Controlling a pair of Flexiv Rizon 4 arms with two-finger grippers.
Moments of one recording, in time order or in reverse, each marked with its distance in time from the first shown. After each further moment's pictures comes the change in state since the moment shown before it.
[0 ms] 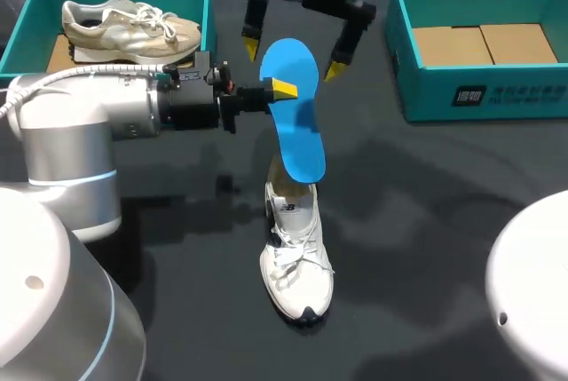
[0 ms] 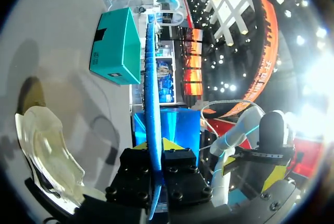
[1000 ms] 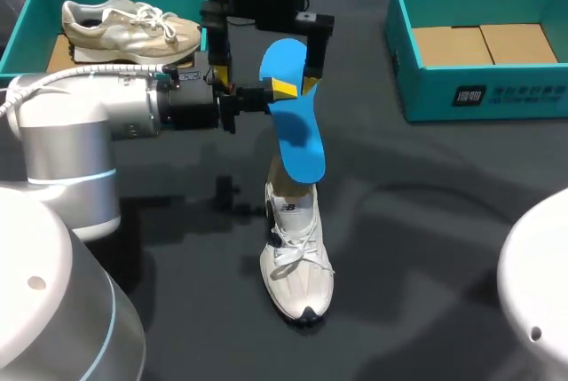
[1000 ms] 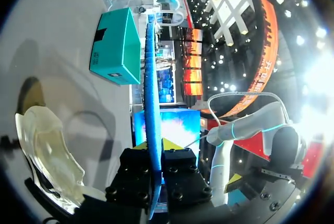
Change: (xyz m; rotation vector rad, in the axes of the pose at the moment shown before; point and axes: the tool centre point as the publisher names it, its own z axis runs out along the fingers) left arm 0.000 0.000 0.000 0.000 -0.001 0.000; right arm 0.019 -0.027 0.015 -0.033 -0.149 0.007
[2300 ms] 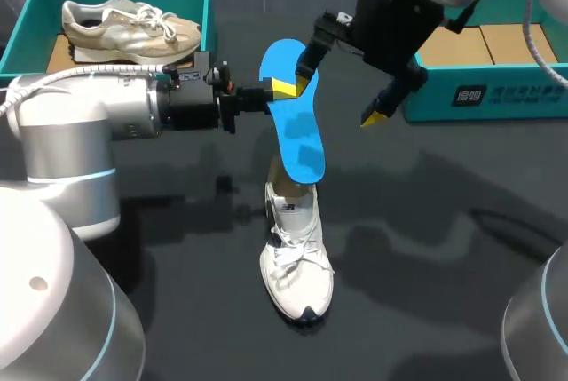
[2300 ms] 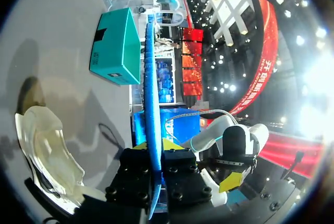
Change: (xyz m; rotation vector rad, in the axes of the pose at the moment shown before) left arm 0.000 0.000 0.000 0.001 0.001 0.000; right arm -0.080 0.013 0.031 0.024 0.381 0.032
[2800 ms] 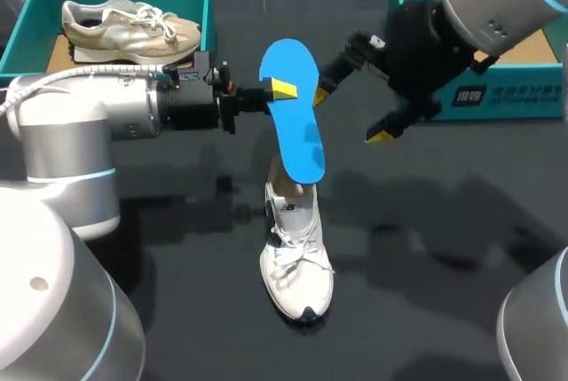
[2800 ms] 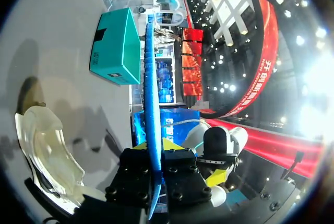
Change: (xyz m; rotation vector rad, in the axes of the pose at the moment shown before) left arm 0.000 0.000 0.000 0.000 0.000 0.000; right arm -0.021 0.006 0.016 -0.012 0.216 -0.010
